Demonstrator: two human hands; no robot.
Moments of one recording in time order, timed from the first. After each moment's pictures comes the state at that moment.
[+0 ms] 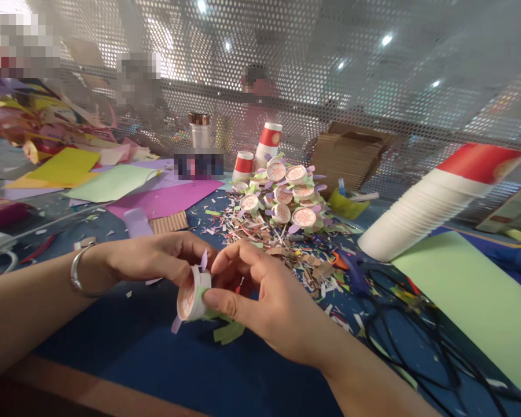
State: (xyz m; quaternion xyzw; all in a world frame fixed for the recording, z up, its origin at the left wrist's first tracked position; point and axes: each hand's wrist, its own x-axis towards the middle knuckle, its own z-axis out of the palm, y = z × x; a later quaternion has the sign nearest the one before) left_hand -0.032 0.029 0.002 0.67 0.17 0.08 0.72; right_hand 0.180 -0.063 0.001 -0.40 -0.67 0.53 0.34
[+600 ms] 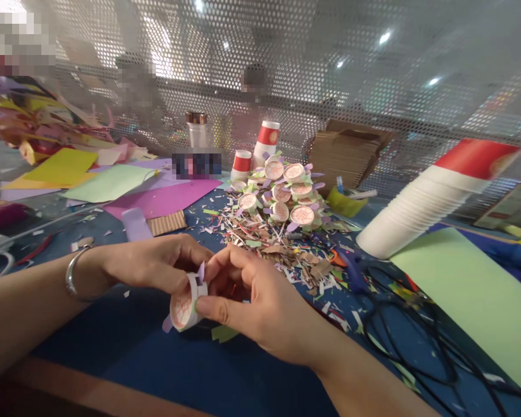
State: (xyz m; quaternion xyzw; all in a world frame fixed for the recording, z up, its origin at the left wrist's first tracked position) left_hand -0.030 0.025 0.001 0.70 0.17 0.06 0.69; right_hand 0.174 -0.065 0.000 -0.37 -0.60 0.63 0.33
